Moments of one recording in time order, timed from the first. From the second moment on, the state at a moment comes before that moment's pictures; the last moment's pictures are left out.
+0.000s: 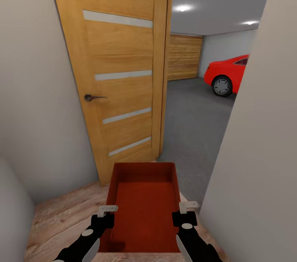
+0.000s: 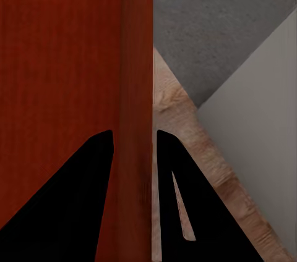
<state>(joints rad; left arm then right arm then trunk) -0.49 0.00 -0.26 -0.39 0.26 -0.11 0.06 -0.43 0.16 0.15 -0.60 0.03 0.15 -0.36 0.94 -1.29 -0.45</state>
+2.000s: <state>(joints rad) -0.49 0.00 -0.26 -0.39 0.26 -0.10 0.06 -0.43 0.16 0.16 -0.59 0.02 0.15 -0.36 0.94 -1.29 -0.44</state>
